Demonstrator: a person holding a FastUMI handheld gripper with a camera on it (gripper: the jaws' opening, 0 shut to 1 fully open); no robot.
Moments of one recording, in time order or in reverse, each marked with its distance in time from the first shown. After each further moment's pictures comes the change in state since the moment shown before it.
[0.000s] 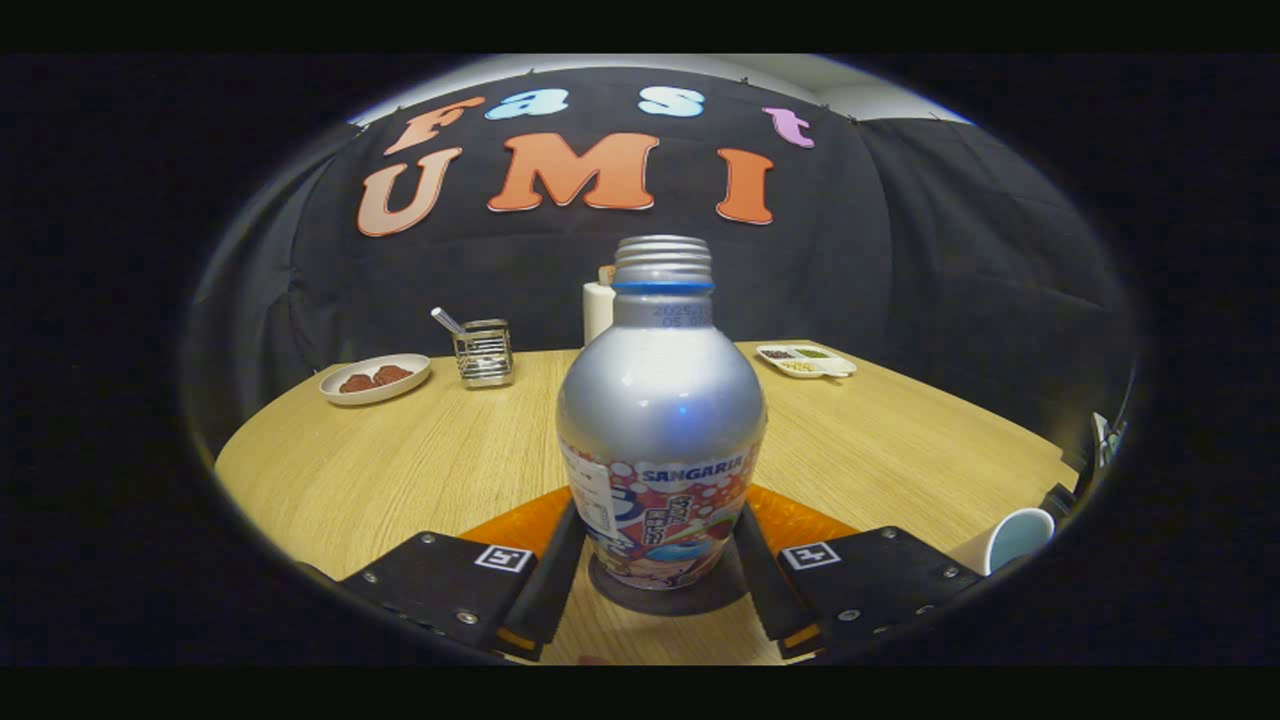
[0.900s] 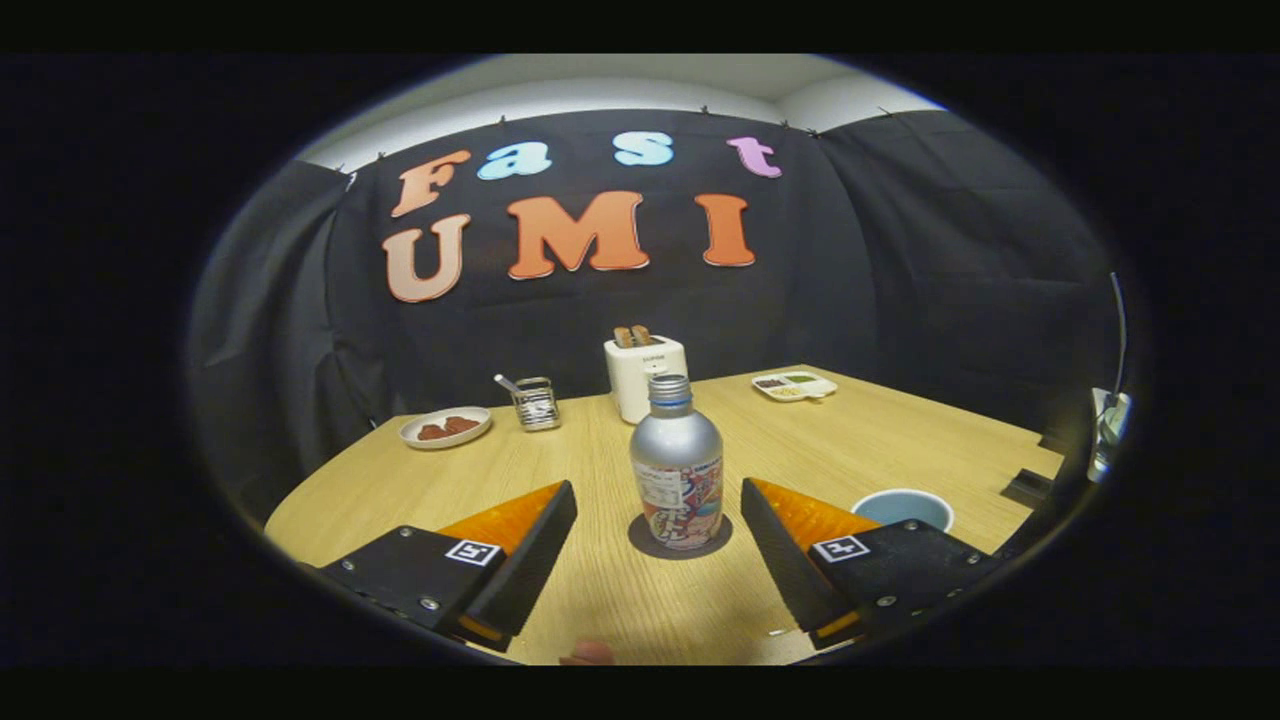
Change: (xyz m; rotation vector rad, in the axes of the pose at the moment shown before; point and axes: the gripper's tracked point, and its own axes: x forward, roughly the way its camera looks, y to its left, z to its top) arm -0.149 -0.001 0.047 0.096 -0.164 0.115
